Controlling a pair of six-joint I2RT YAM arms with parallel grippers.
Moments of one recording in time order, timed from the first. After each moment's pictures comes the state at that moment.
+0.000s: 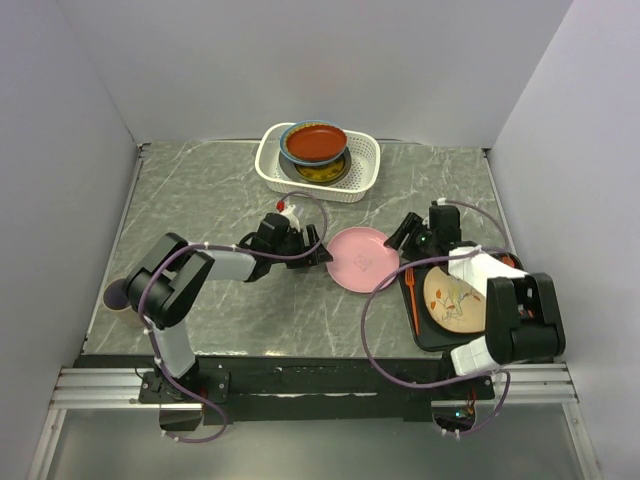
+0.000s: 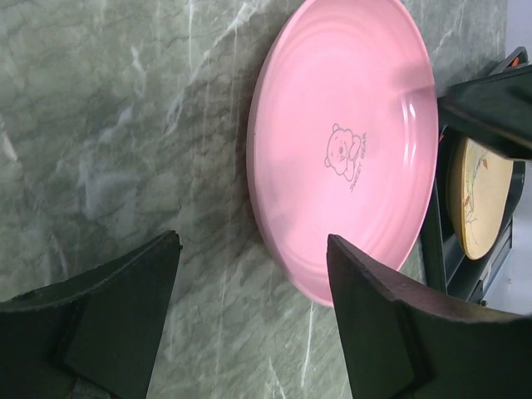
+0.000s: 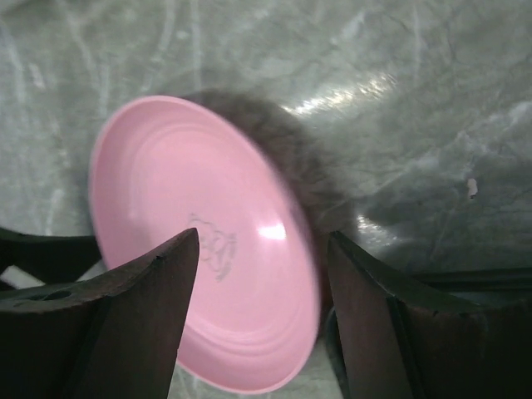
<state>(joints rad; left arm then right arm) -0.60 1.81 0.83 0.39 0.30 -0.73 0.09 1.45 0.69 -0.04 -0.24 0.65</state>
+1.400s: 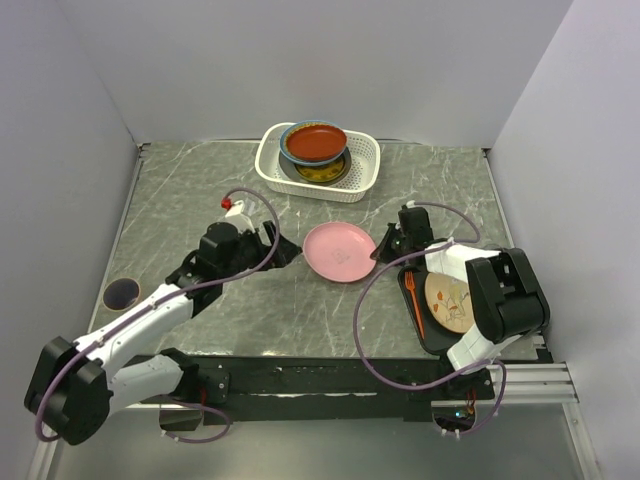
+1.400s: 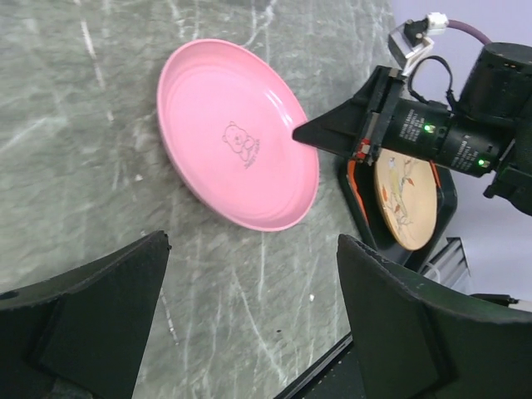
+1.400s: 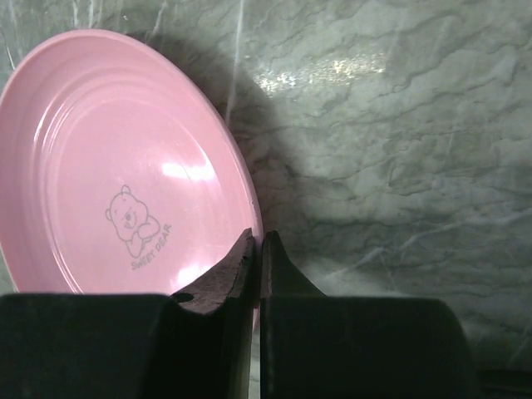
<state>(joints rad) -0.56 1.07 0.62 0.08 0.16 -0.71 0.26 1.61 0.73 0.03 -0.18 0.66</state>
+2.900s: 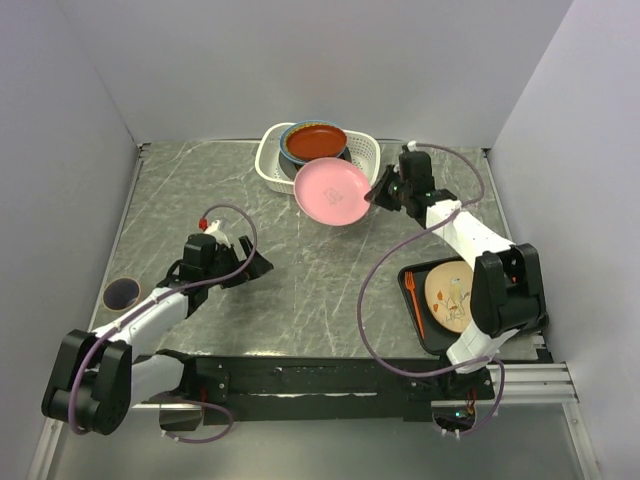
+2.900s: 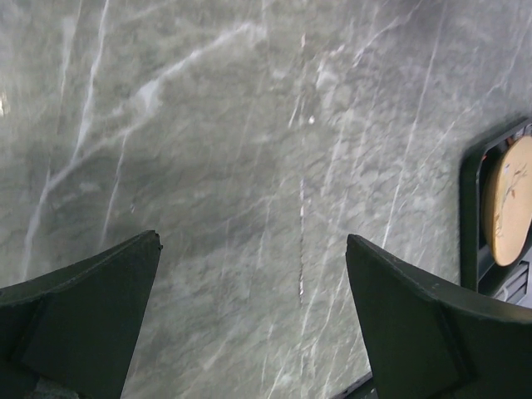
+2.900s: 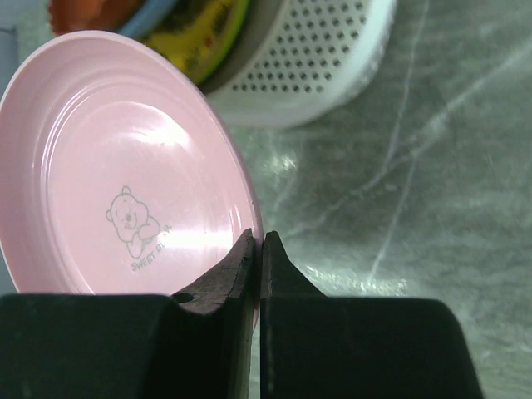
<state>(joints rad) -0.28 1.13 0.44 0.07 0.29 -0.65 0.27 1.65 1.21 -0.18 -0.15 0.64</state>
